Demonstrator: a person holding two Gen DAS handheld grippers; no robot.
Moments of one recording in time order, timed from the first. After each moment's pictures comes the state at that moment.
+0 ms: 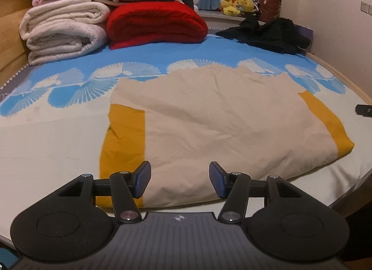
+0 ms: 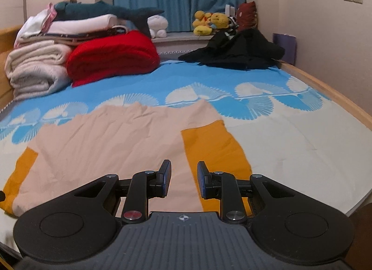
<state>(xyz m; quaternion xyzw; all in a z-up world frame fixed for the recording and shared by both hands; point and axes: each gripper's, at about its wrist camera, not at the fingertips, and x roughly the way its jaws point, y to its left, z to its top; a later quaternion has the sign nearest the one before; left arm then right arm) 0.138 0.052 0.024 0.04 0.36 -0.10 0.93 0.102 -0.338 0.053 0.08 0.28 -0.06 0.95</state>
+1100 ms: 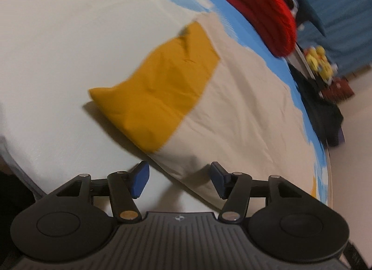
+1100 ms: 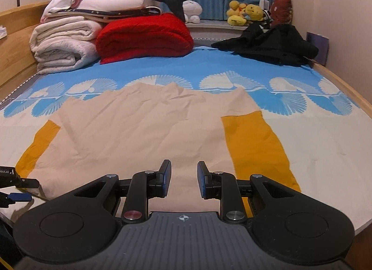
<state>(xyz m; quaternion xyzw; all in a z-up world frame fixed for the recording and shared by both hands) 0.168 0.130 -0.063 -0.36 0.46 0.04 0.81 0.118 -0.299 0.042 0.05 0.31 0.01 0.95</state>
